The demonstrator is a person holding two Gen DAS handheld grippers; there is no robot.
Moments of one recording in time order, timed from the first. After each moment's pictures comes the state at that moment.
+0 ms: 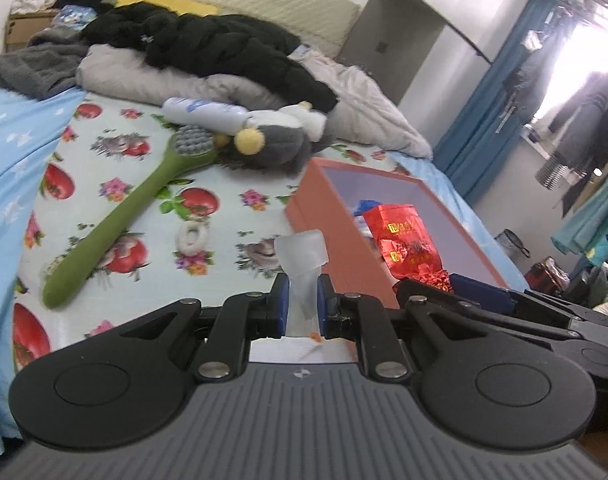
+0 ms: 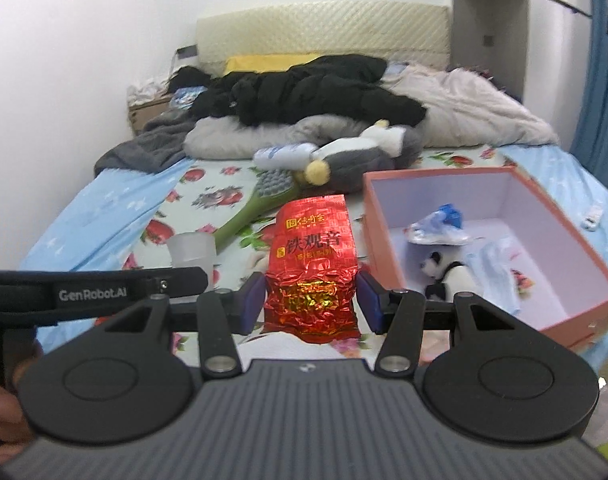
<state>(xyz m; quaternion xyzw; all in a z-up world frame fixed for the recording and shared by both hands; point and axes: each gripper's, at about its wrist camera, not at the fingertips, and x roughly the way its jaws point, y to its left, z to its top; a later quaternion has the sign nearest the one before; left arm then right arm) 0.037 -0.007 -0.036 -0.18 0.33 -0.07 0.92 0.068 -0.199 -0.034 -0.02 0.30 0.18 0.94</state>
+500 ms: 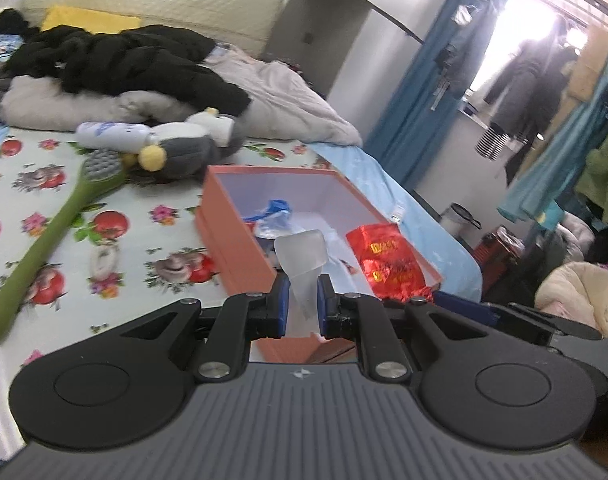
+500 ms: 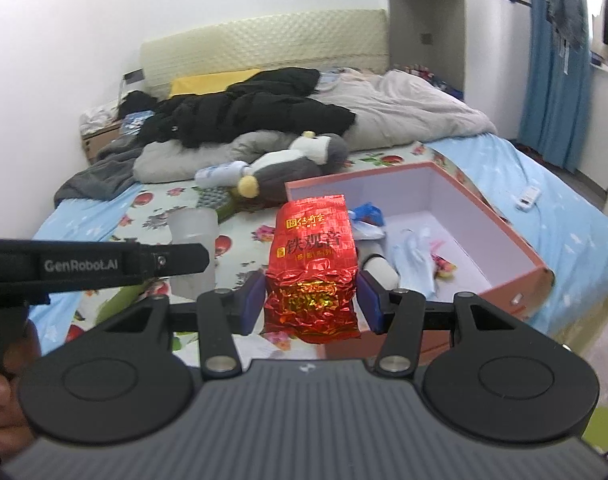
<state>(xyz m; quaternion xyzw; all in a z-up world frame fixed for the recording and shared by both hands) 0.042 -0.086 0.004 -0.15 0.32 -0.16 0.92 0.046 -0.269 -0.015 0.02 0.30 0.10 0.95</state>
